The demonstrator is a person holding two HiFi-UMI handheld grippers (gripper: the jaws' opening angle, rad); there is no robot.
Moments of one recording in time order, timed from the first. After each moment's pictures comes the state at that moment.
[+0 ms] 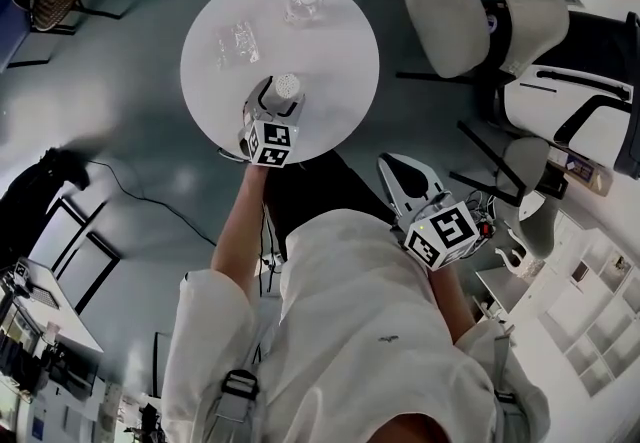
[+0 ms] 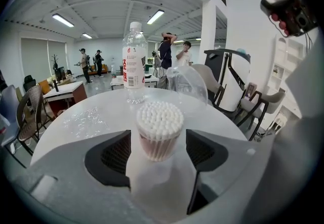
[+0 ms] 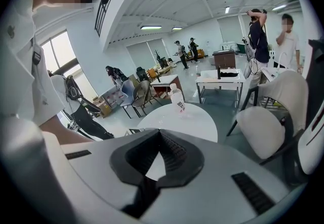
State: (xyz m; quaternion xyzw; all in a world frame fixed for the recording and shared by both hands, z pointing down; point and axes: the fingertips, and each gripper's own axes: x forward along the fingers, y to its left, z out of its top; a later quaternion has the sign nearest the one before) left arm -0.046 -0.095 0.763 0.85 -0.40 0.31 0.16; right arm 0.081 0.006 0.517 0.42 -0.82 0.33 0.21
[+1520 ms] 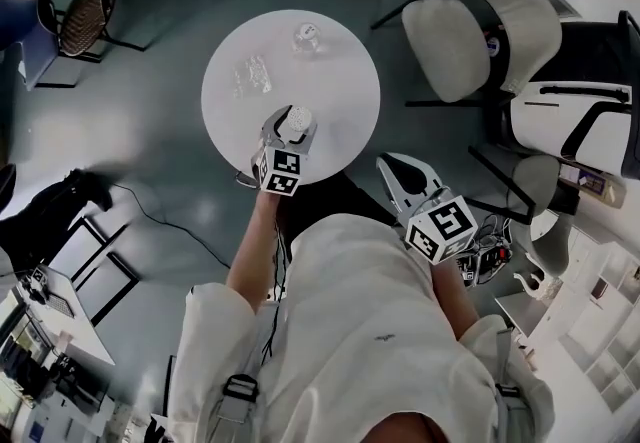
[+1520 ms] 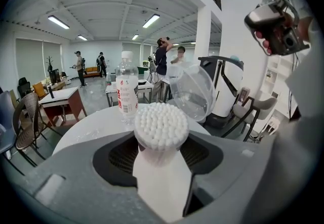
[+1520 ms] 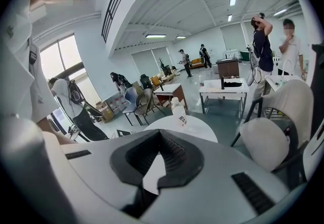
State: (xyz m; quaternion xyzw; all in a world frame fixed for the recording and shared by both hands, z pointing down) left arm -0.026 -0.087 0.685 0.87 -0.38 0.29 0.15; right arm 0.088 -0.018 0.485 0.42 -0.84 0.30 0.17
